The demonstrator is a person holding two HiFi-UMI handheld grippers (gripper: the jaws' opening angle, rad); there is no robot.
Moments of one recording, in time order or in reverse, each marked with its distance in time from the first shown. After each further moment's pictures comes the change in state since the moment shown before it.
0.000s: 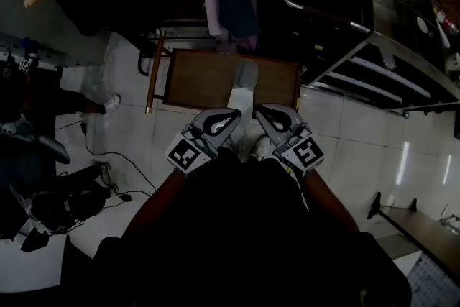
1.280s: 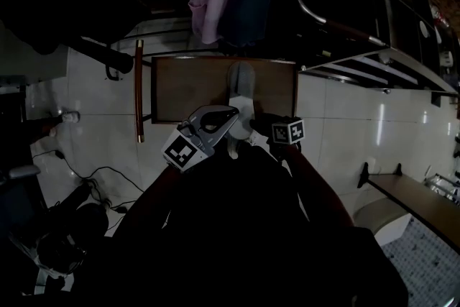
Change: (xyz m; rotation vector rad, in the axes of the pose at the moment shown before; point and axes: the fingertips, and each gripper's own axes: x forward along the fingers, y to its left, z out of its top) left arm 0.008 0.133 -0.051 -0.103 -0.036 -0.197; right arm 0.075 -0.071 -0.303 0.830 0.621 -0.219
